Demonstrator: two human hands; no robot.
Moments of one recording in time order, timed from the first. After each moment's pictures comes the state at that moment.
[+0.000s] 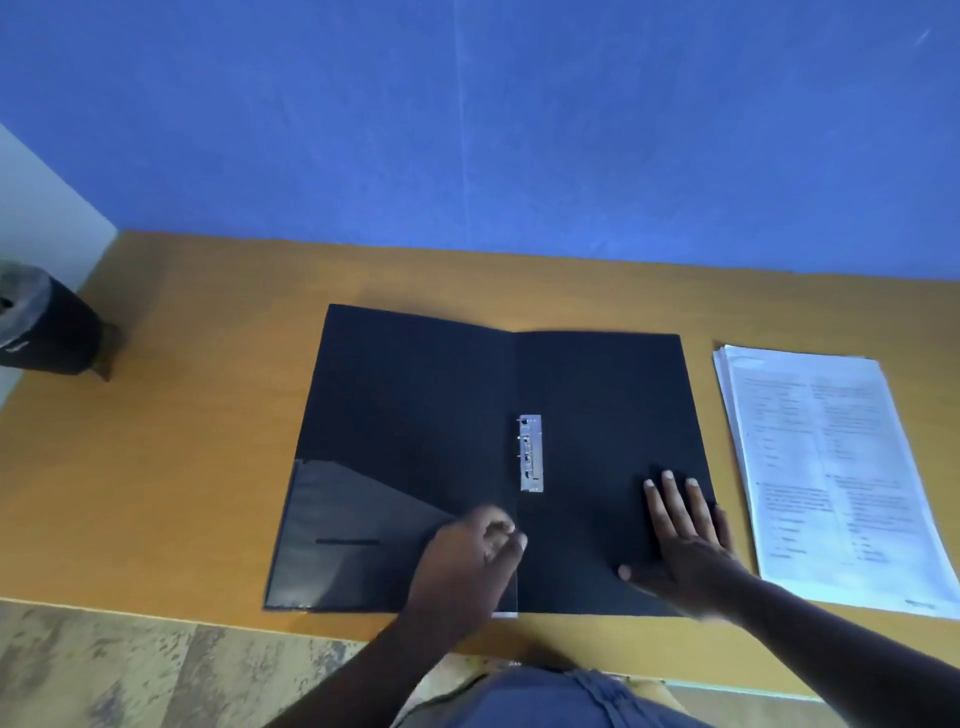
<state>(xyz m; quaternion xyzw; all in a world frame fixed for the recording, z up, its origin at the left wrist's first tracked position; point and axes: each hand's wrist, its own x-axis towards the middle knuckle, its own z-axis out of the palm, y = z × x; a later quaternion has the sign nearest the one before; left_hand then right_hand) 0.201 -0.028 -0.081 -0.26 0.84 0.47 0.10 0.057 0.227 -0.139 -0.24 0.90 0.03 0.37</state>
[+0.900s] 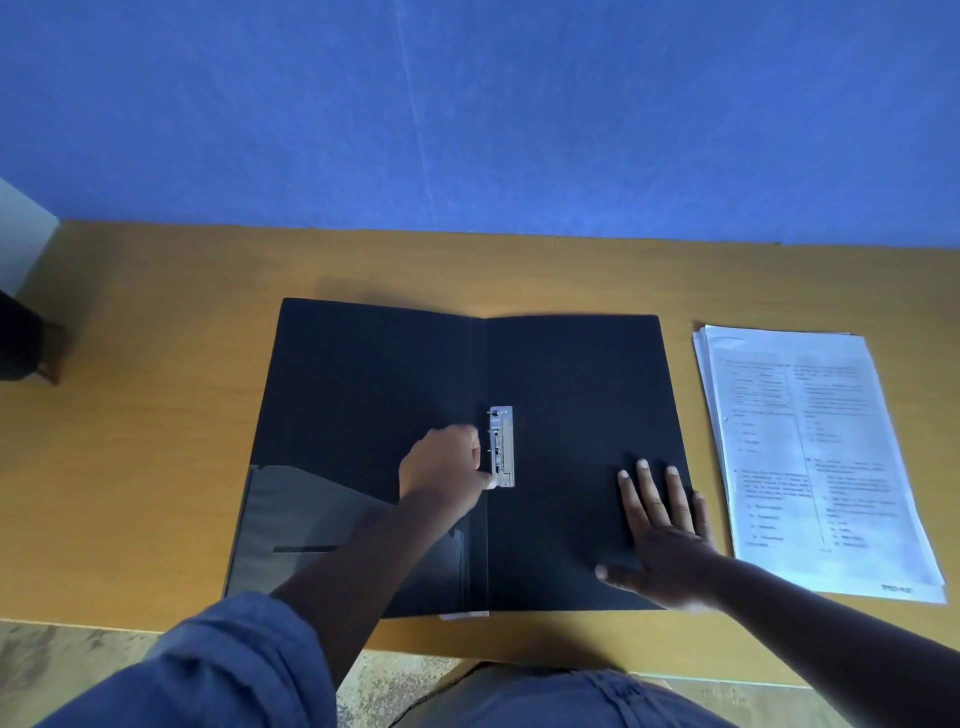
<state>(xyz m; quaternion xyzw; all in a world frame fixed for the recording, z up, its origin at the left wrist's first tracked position) 0.099 -0.051 -0.109 -0.29 0.91 0.26 0.16 0.046 0.224 -0.125 -0.26 0.85 0.06 0.46</state>
